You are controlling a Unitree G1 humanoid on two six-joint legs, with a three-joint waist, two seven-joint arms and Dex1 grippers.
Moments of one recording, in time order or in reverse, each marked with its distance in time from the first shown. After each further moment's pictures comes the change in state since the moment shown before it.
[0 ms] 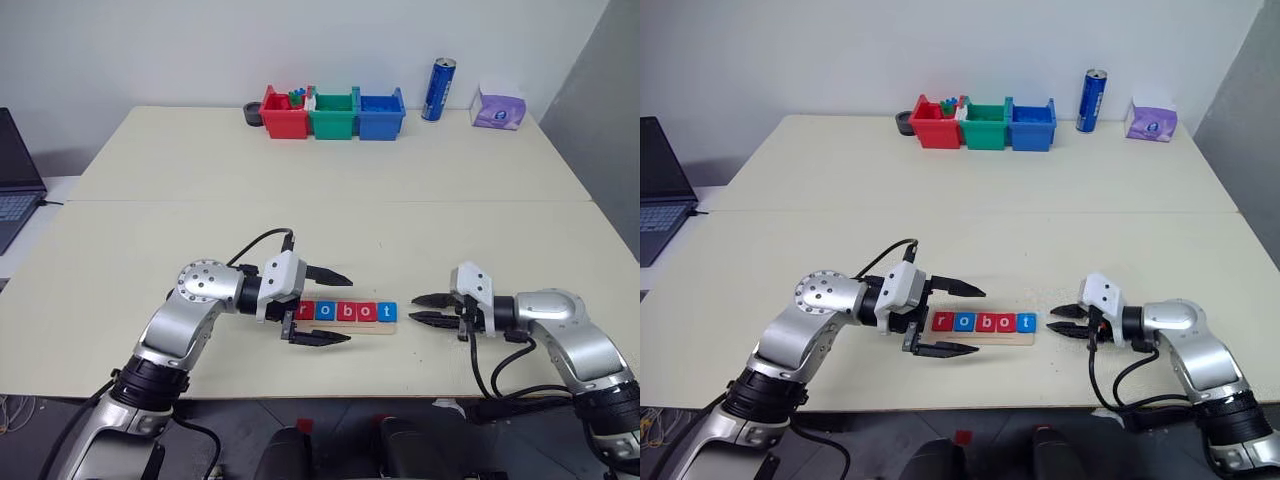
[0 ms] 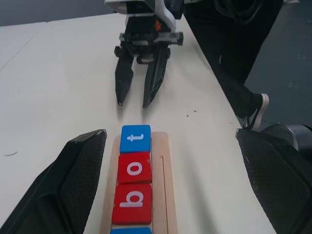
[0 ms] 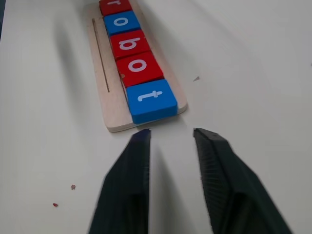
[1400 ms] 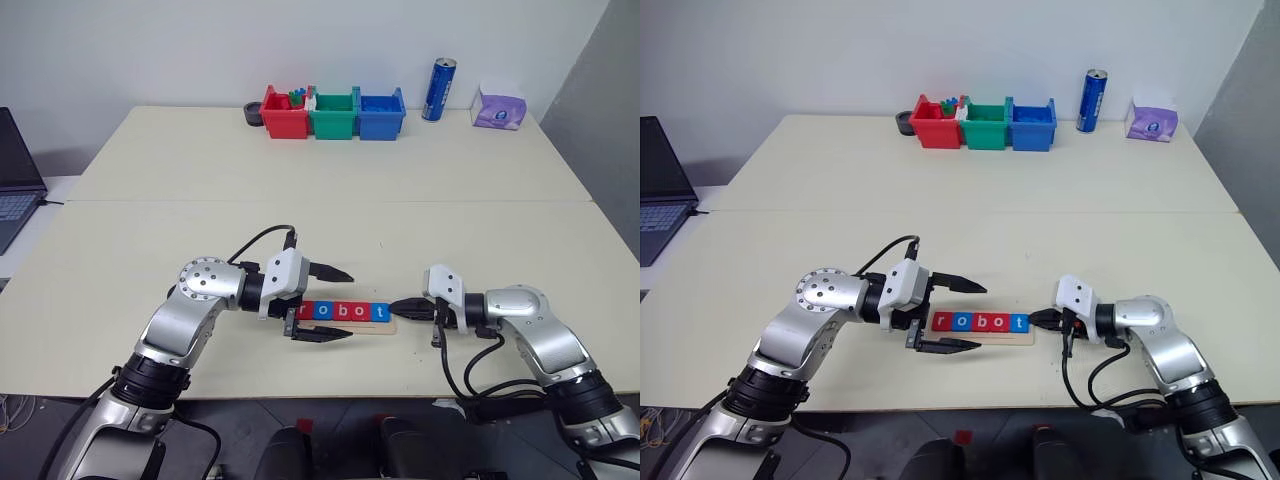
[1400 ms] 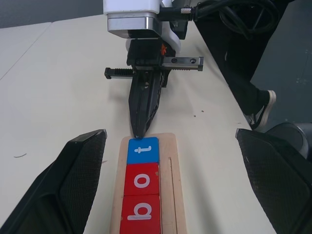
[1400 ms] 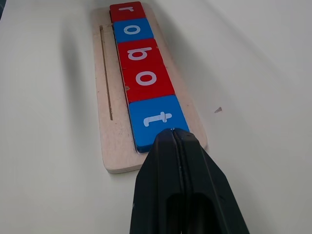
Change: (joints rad) left arm -0.007 0.007 -0.001 -0.013 0.015 0.005 0.029; right arm -0.083 0.083 0.088 0.074 -0.074 -0.057 -0.018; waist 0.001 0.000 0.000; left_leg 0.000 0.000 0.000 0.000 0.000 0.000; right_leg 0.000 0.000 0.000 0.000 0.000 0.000
